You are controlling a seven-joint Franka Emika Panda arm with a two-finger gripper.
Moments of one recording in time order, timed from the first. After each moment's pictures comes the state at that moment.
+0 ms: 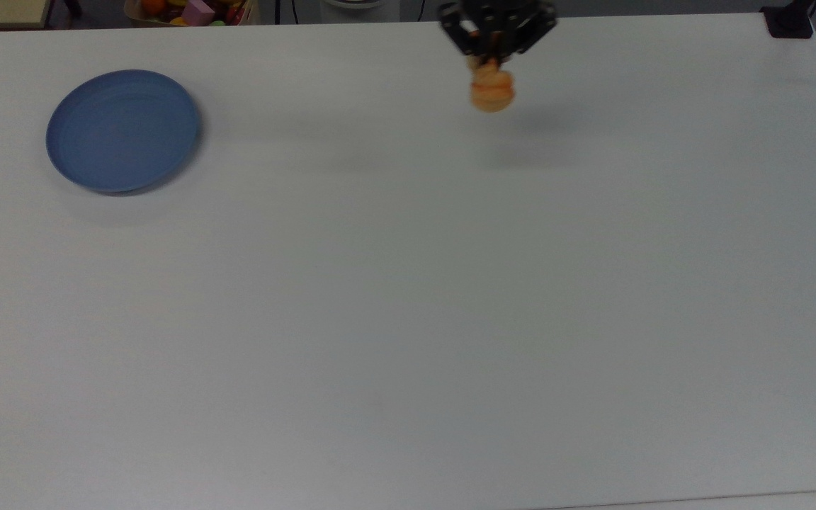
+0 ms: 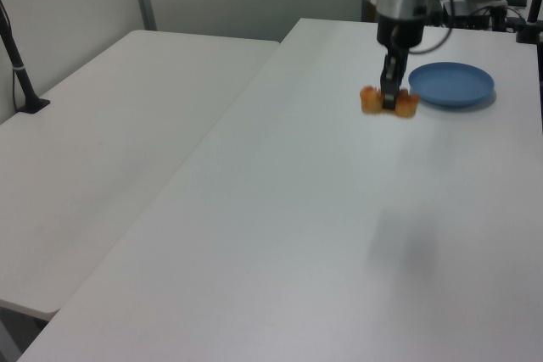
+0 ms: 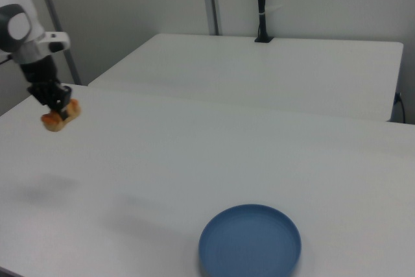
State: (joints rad) arm 0.00 0.04 0.45 -1.79 -0.06 1.88 0.35
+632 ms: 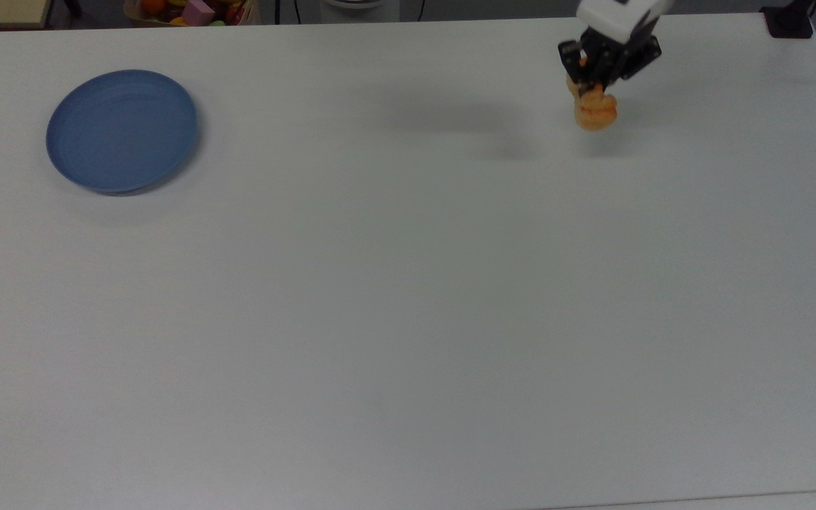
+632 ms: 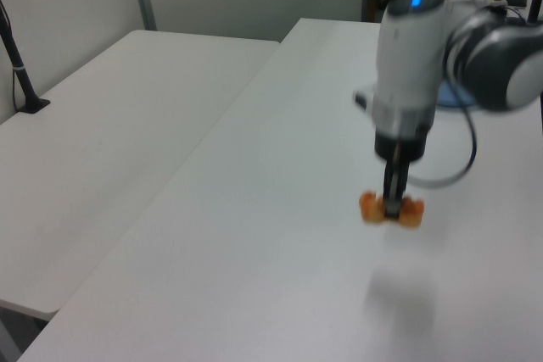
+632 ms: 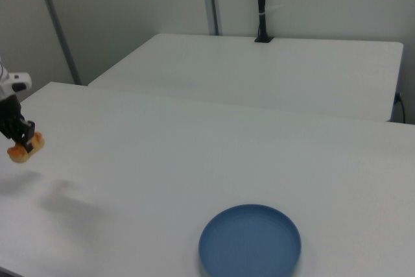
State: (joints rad) arm 0.20 0.27 0.54 -1.80 -0.19 2.03 0.63
